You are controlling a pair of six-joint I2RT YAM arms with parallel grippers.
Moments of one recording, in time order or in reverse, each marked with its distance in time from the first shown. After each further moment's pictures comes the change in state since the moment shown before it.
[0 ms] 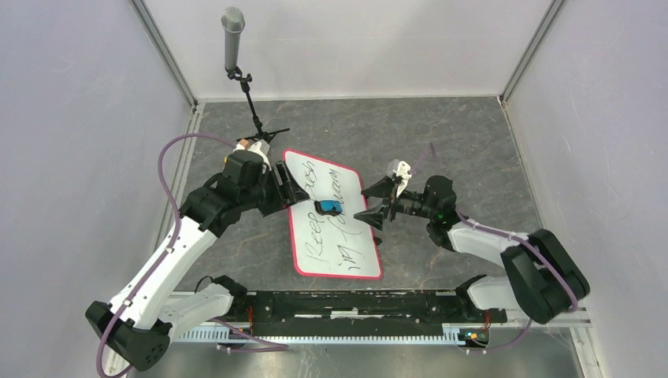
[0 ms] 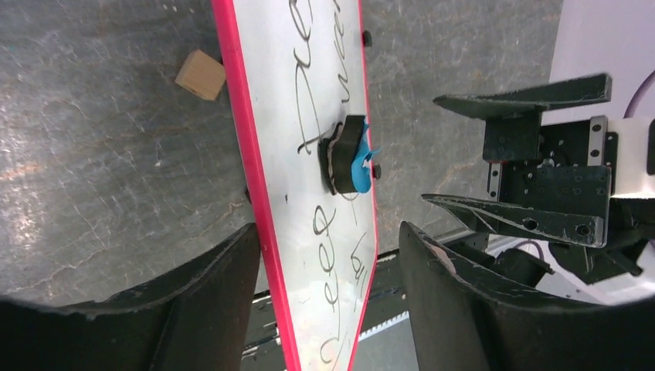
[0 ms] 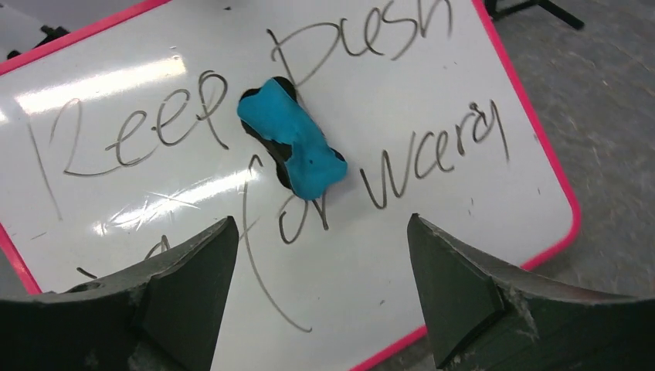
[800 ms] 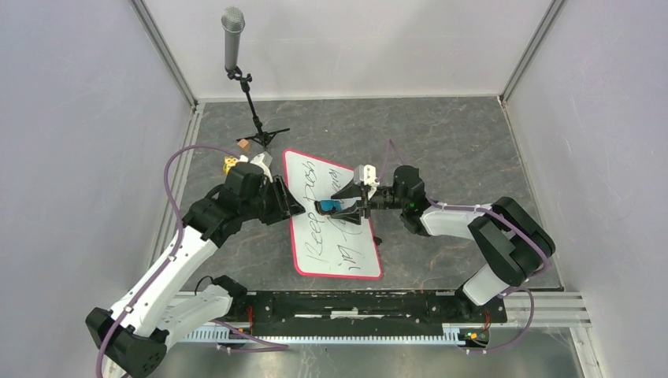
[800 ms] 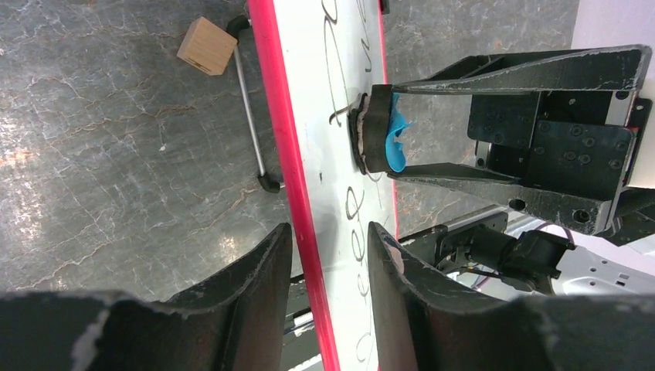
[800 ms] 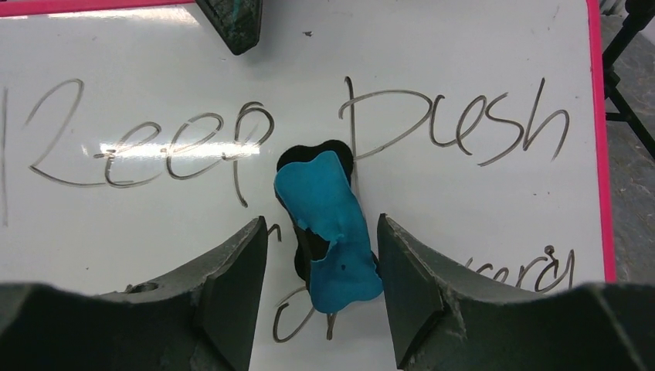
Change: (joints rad) left arm 0.003 -0.071 -0.148 0.057 0.055 0.028; right arm 0.164 0.315 0.222 0.109 -0.137 -0.246
